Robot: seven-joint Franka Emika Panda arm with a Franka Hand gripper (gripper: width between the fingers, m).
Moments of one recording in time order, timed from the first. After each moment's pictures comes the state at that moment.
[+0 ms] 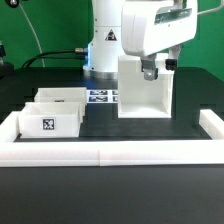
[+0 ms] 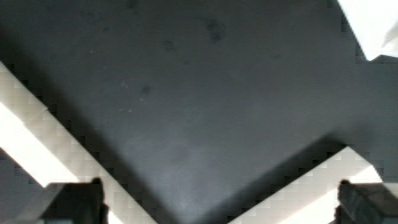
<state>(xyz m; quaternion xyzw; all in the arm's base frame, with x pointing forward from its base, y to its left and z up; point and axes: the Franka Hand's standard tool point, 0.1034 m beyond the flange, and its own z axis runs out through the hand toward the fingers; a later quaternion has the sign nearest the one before) 0.561 0.054 0.113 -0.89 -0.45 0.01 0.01</state>
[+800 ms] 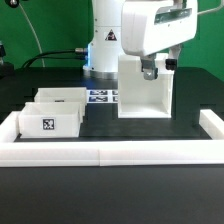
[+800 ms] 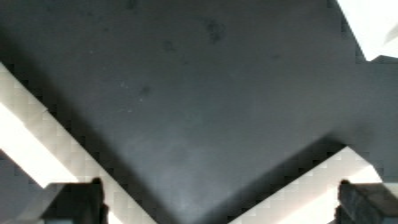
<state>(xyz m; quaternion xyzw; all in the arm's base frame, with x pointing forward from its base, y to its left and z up) 0.545 0.052 0.121 -0.92 -0.38 0.02 0.00</state>
